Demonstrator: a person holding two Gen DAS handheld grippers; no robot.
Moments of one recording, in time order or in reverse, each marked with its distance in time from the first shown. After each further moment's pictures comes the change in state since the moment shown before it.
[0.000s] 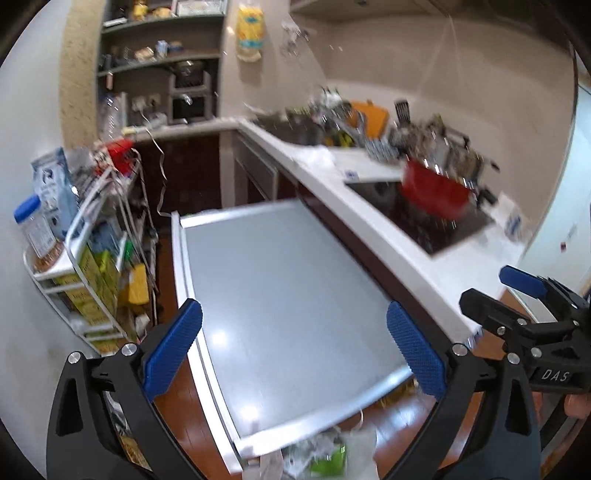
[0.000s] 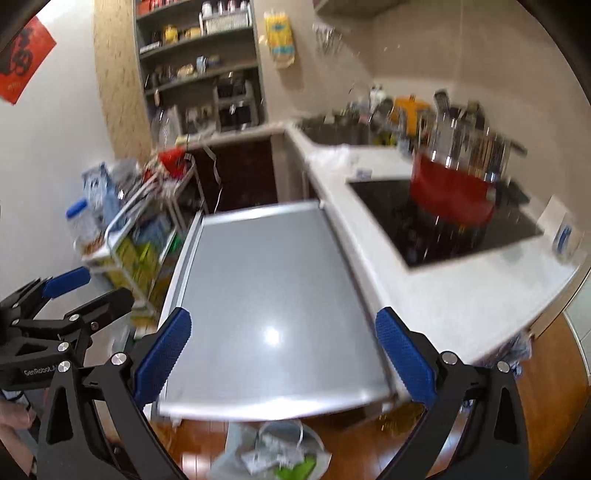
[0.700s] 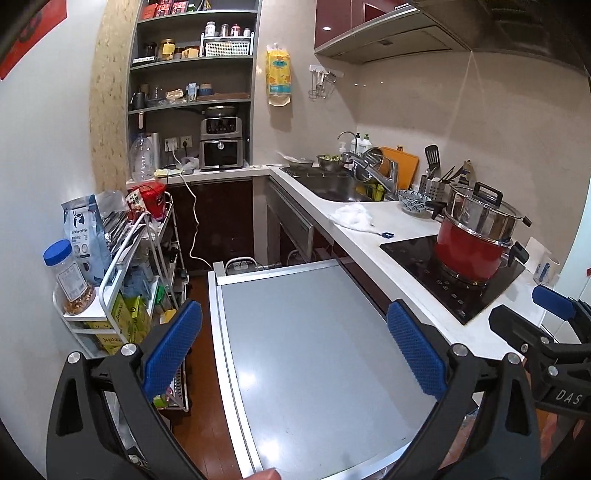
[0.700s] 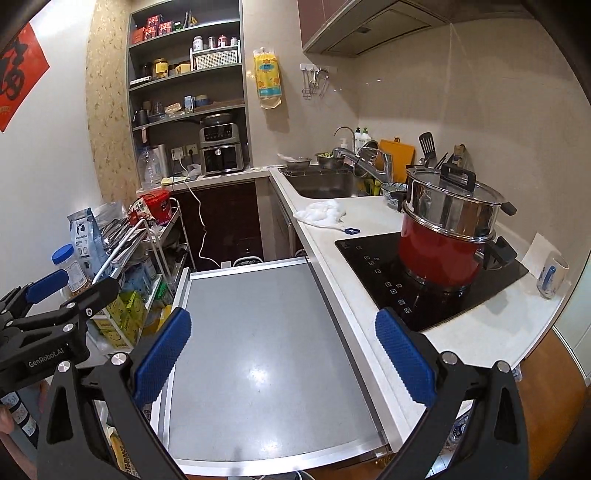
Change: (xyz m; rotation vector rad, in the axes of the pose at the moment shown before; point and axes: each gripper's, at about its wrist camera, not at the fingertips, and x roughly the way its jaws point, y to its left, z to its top) left arm -0.006 0.015 0.052 -0.009 -0.146 0.118; right arm -0.006 0.018 0.048 0.003 -0.117 -0.071
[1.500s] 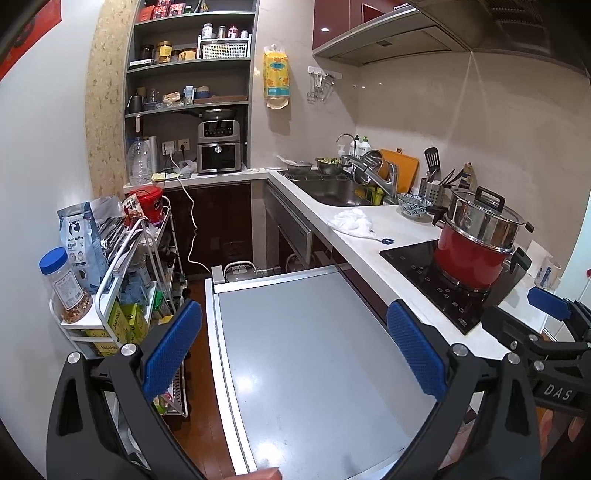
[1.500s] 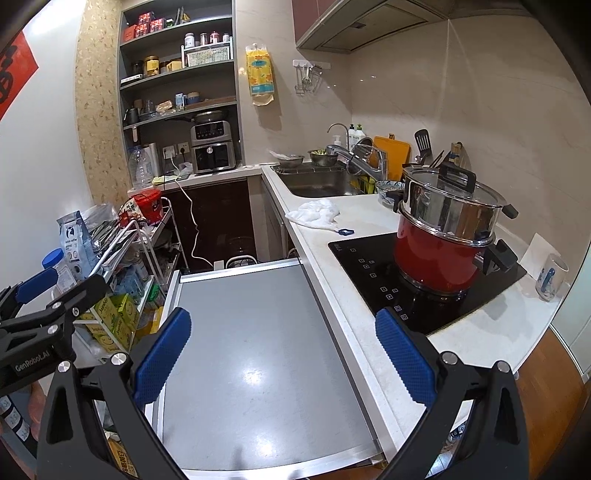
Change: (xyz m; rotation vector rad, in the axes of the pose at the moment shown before) left arm 0.011 -0.005 0.012 0.003 -0.004 -0.001; right arm 0.019 -0.010 0.012 0.013 0.013 -0.022
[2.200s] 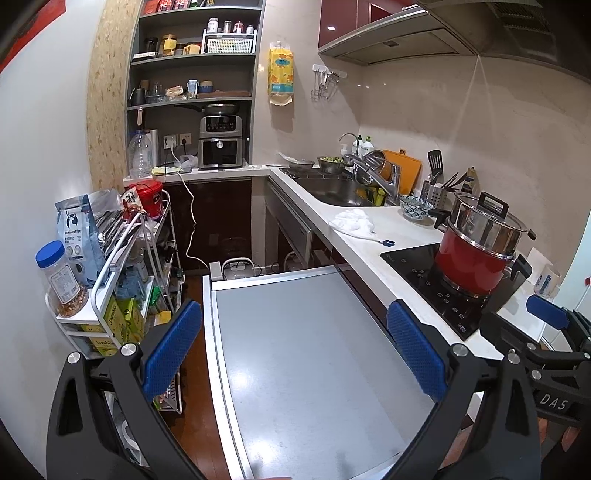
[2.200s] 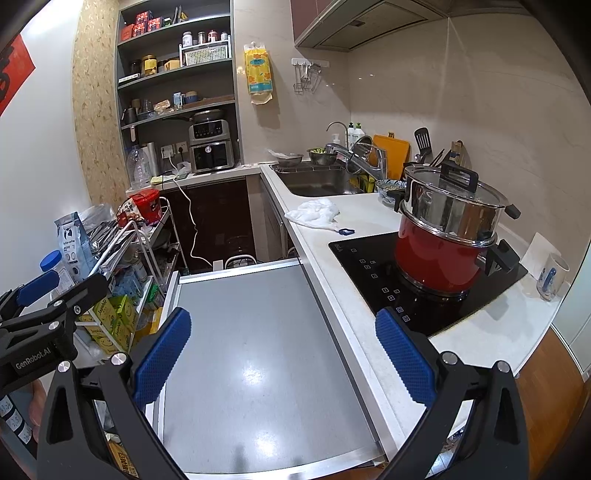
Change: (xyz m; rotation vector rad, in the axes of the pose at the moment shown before) left arm 0.008 0.003 0.004 -0.036 0.012 -0.002; right arm 0.002 0.002 0.000 0.000 0.003 -0.003
